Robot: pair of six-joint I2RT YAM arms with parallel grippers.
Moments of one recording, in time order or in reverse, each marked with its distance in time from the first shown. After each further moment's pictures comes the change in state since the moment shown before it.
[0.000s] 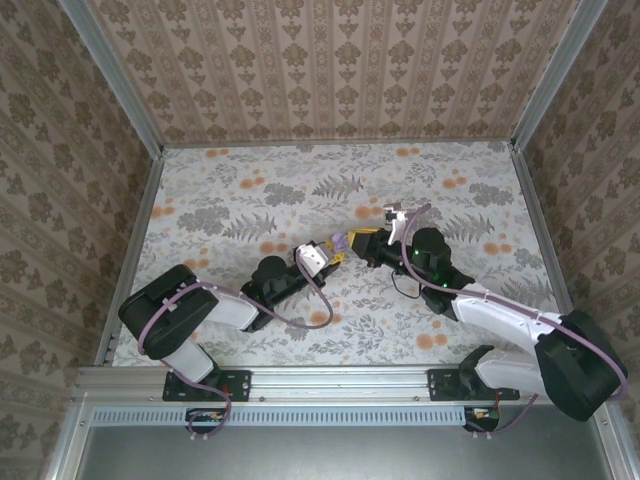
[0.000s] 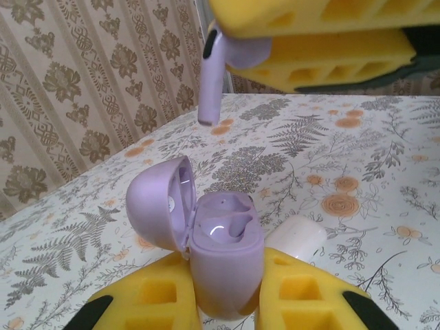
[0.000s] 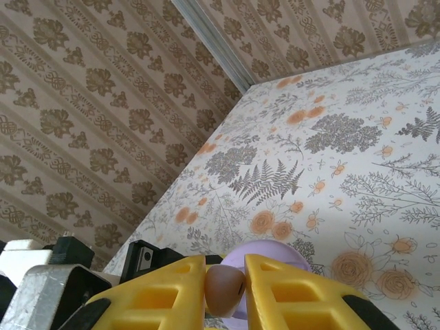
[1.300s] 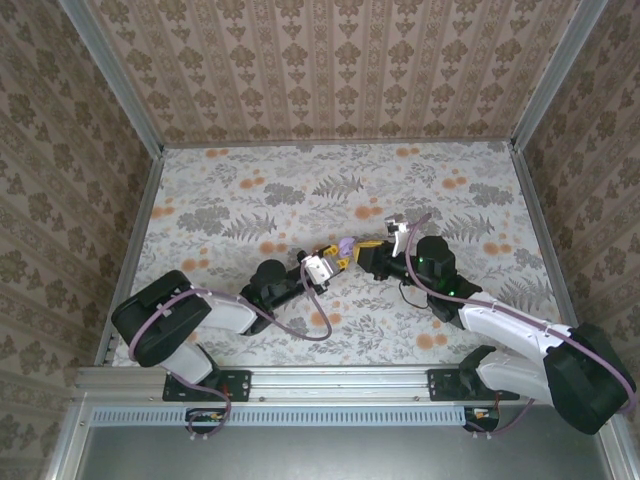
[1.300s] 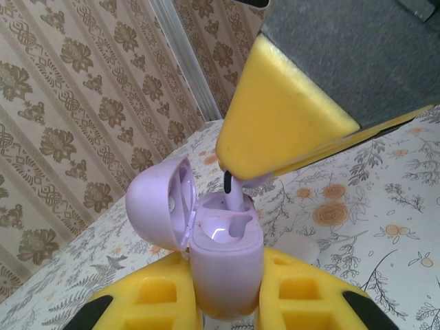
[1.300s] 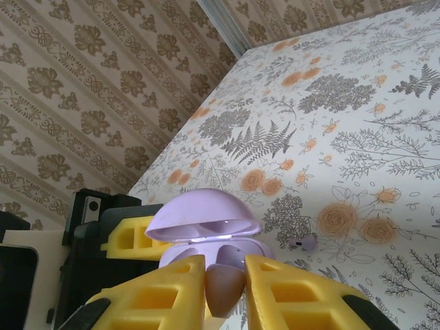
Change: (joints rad) left arm -0.039 -0.054 -0.006 0.010 0.034 0.159; right arm -0.020 -0.068 -0.065 -0.092 -0.062 -0.046
